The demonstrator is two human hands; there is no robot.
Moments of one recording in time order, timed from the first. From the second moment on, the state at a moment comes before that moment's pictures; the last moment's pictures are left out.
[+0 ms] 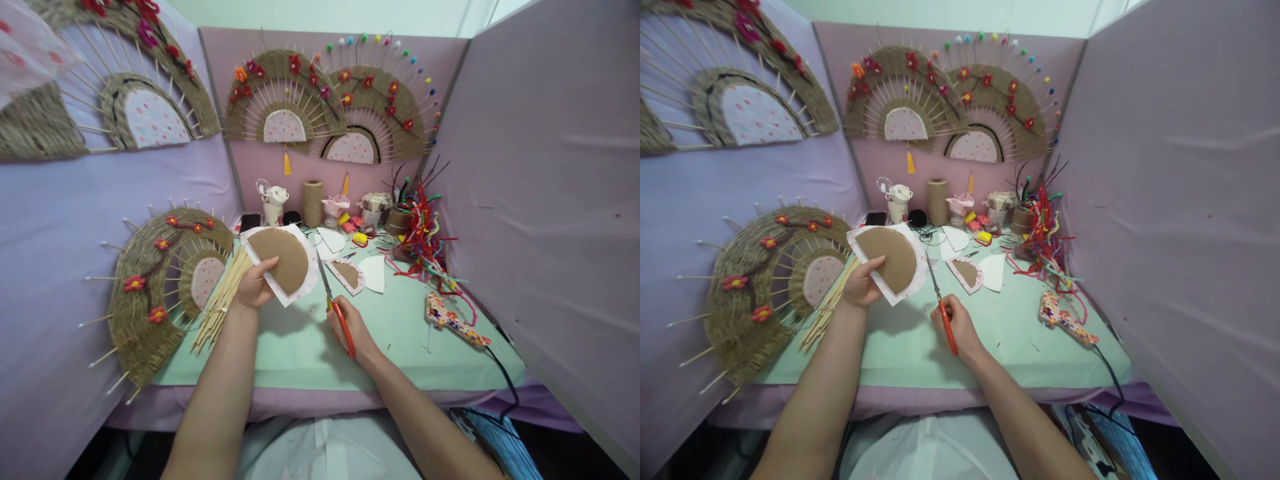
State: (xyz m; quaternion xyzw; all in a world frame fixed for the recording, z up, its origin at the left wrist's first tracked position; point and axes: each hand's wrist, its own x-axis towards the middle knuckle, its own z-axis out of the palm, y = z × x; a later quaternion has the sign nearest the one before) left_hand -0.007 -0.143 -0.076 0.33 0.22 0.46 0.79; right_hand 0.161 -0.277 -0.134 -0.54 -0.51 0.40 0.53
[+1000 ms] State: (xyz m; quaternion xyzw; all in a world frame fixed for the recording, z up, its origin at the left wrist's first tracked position) left_hand -0.009 -0.143 -0.083 0.39 0.20 0.43 0.79; right_hand 0.168 -0.281 -0.135 -0.54 -0.53 0.41 0.51
